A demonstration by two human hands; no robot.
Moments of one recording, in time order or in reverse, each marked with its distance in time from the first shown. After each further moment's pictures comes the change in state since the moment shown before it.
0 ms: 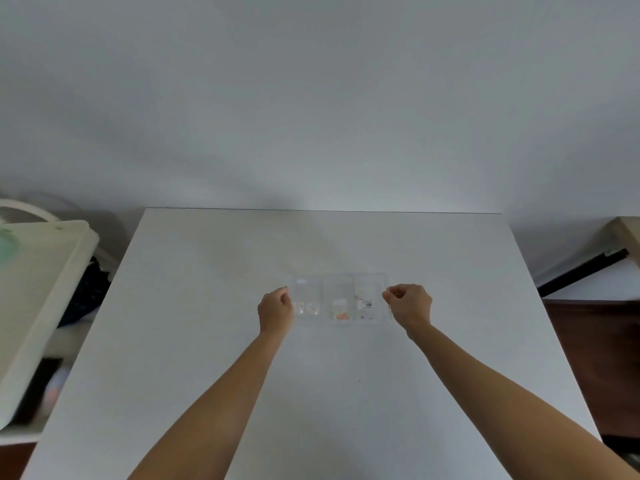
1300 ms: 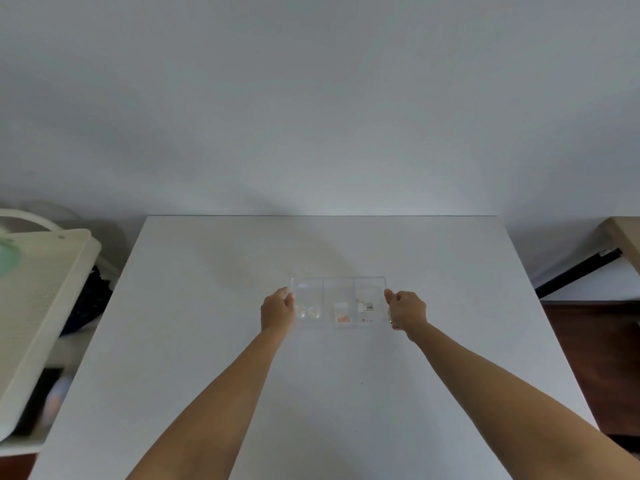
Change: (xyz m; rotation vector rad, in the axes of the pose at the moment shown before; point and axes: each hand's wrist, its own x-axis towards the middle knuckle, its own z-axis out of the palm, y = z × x) left_hand 0.011 -0.001 0.001 0.011 -0.113 -0.091; right_hand 0.000 -0.005 0.001 -0.098 -0.162 0.177
